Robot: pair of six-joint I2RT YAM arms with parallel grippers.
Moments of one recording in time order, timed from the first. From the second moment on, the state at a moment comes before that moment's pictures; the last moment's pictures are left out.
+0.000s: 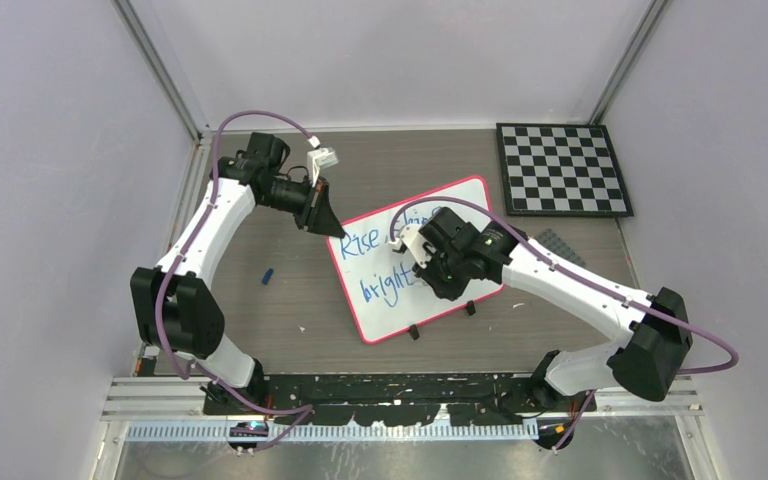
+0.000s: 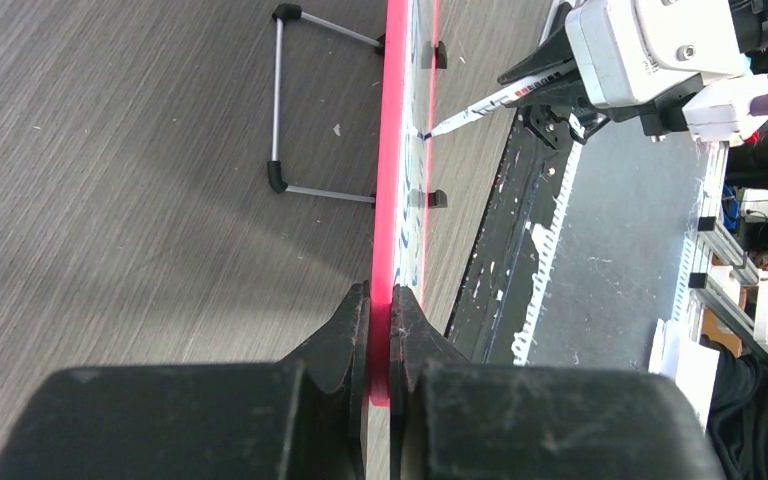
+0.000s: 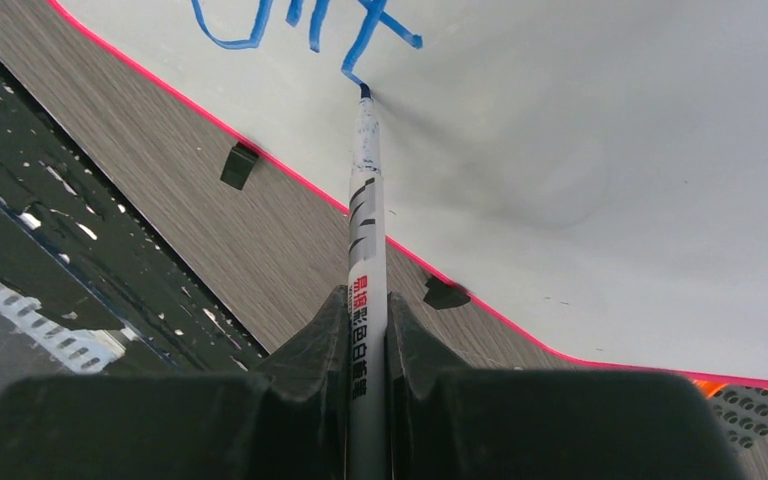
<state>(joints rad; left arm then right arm) -0.21 1.58 1.46 -1.03 1.00 0.42 0.84 1.35 1.15 -0.92 -0.05 -0.17</state>
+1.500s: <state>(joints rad) -0.21 1.58 1.46 -1.03 1.00 0.42 0.84 1.34 1.18 -0.99 0.02 -0.19</state>
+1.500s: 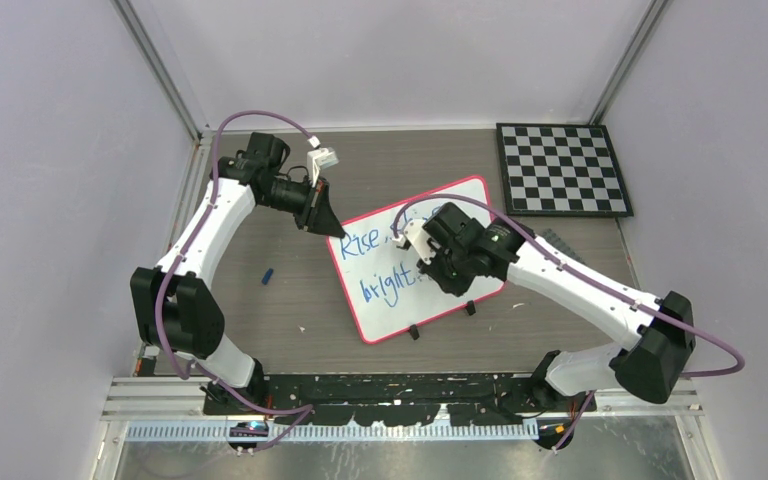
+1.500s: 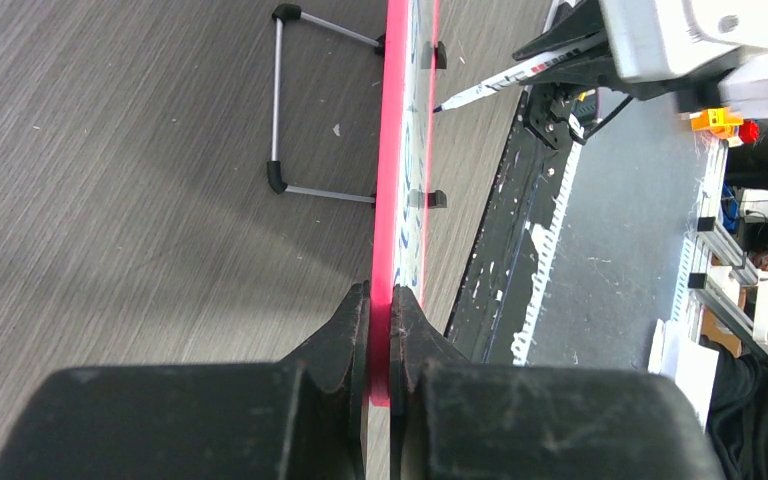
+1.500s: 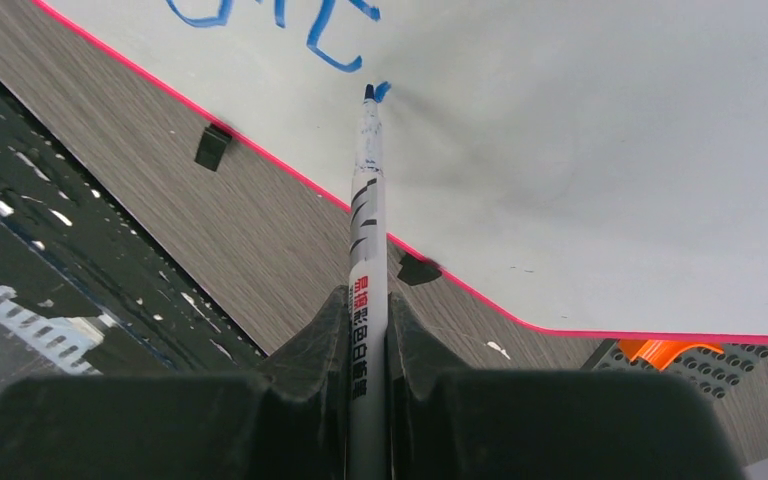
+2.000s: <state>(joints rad) -0.22 1.59 1.52 -1.05 0.91 0.42 0.77 1.26 1.36 -1.00 -0.15 -0.16</state>
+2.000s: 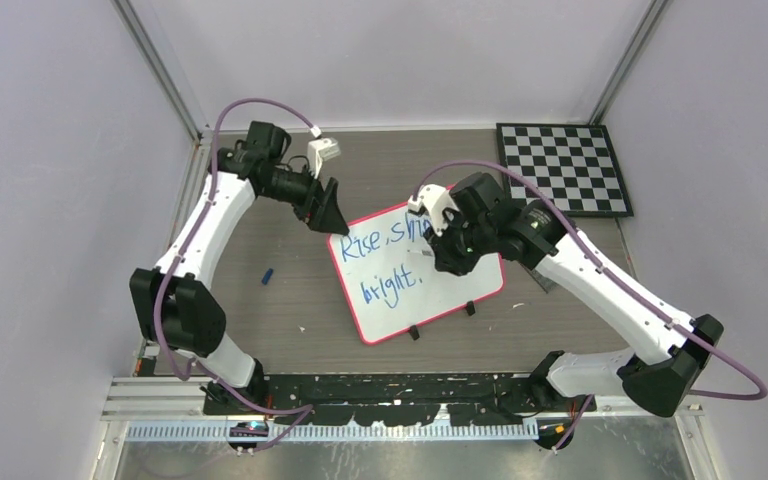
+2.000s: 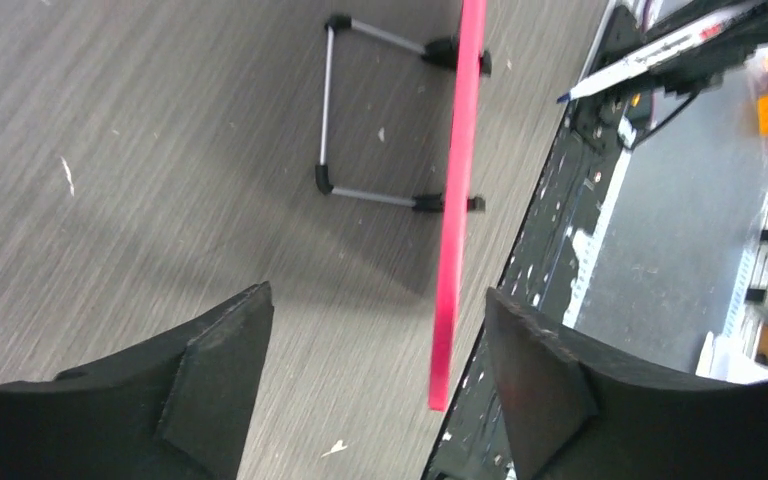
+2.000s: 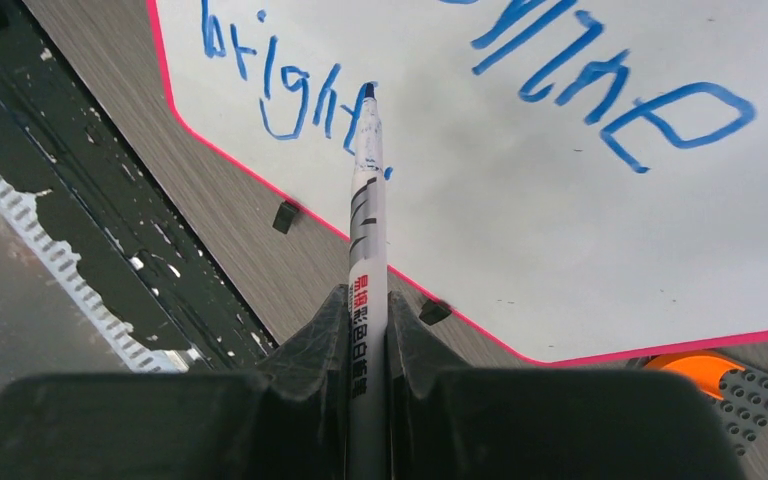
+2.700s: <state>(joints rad) 0.23 1.31 1.39 -1.15 0.67 0.62 0.57 1.21 1.42 -1.04 -0.27 -0.11</state>
